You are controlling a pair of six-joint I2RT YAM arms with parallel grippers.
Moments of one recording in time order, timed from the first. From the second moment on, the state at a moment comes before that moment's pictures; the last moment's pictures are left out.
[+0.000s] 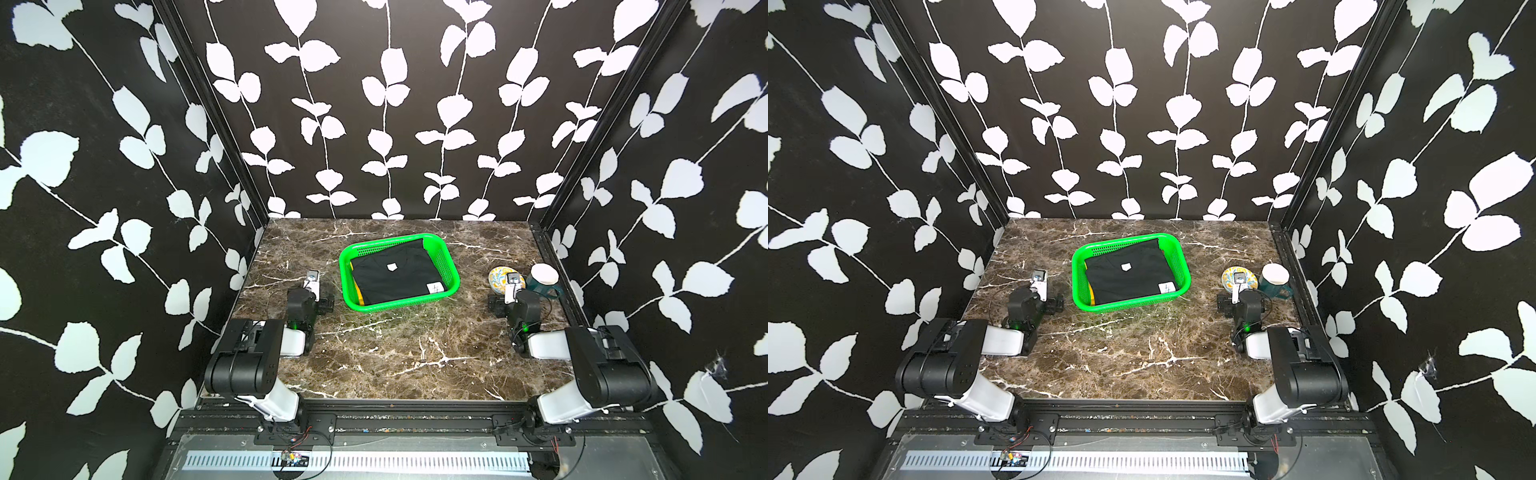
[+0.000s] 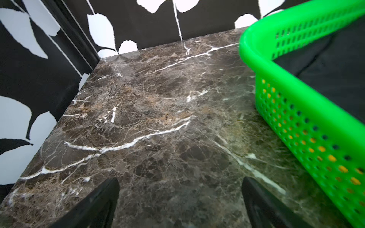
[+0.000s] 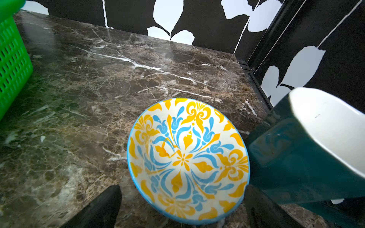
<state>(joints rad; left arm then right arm) -0.06 1.57 0.37 0.85 -0.08 0.16 0.07 1.53 0.36 0.76 0.13 -0.13</state>
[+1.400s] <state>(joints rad) -0.04 1.57 0.39 0.82 -0.09 0.13 0.05 1.53 0.39 0.74 0.14 -0.10</state>
